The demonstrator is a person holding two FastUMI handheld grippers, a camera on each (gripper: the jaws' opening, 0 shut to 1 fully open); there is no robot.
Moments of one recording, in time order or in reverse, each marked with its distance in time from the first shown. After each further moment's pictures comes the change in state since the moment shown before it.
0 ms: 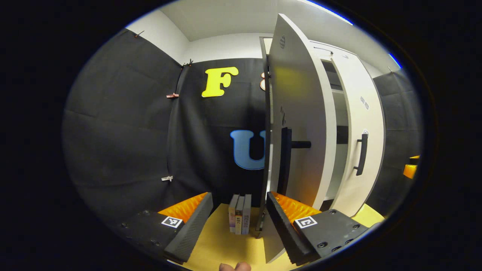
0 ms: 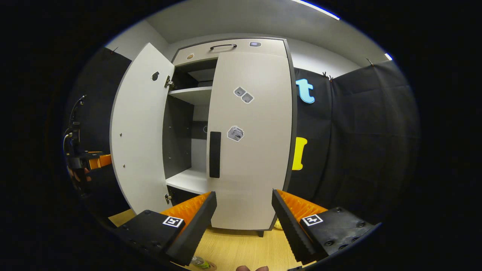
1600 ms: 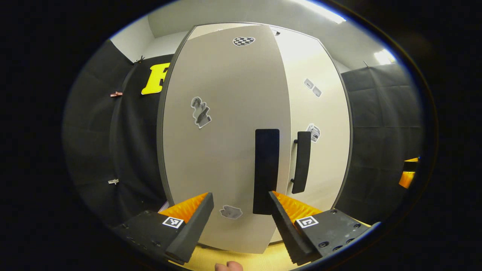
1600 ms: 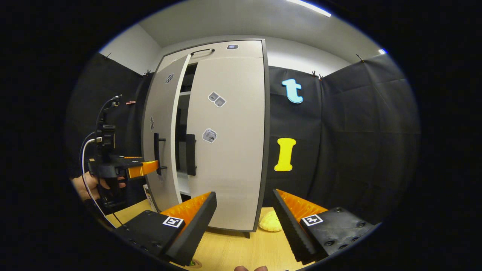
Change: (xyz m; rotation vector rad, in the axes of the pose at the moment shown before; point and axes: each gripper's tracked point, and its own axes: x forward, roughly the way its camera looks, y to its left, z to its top) left arm 0.090 -0.227 0.000 0.036 0.006 -0.283; right arm -0.014 -0.066 0.006 0.018 -0.022 -0.032
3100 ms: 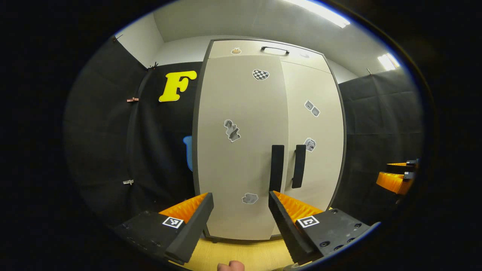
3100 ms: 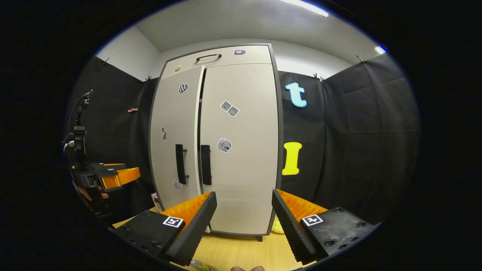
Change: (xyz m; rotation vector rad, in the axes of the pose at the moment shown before) left arm -0.122 0.049 0.027 -0.020 -0.042 0.055; right arm -0.001 0.047 0.023 0.039 -0.039 0.009
